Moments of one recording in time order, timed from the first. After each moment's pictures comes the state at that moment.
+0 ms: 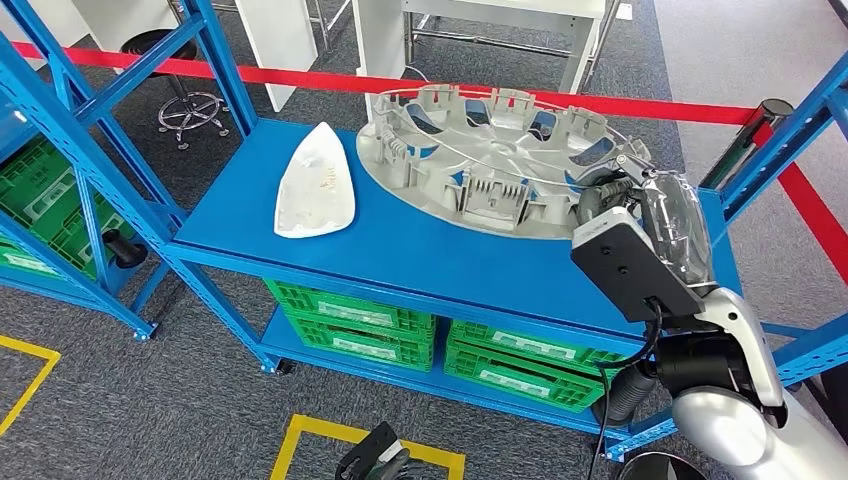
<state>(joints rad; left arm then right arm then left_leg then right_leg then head) -0.17 0.04 -1.10 -0.26 0.80 0.06 -0.21 -0.71 -0.41 0.77 -1.51 0.39 -0.36 0.41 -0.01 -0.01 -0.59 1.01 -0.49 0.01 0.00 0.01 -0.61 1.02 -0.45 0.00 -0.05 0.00</state>
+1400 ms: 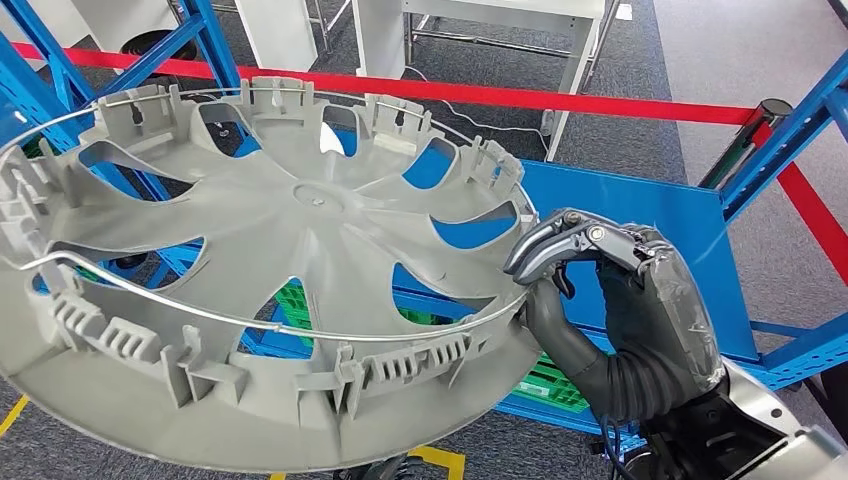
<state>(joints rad) -0.17 0.04 -1.10 -0.26 0.81 0.06 -0.24 -0.67 -0.37 0.83 -1.85 -0.01 -0.35 0.09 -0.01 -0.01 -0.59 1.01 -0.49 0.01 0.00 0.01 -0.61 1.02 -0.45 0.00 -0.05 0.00</state>
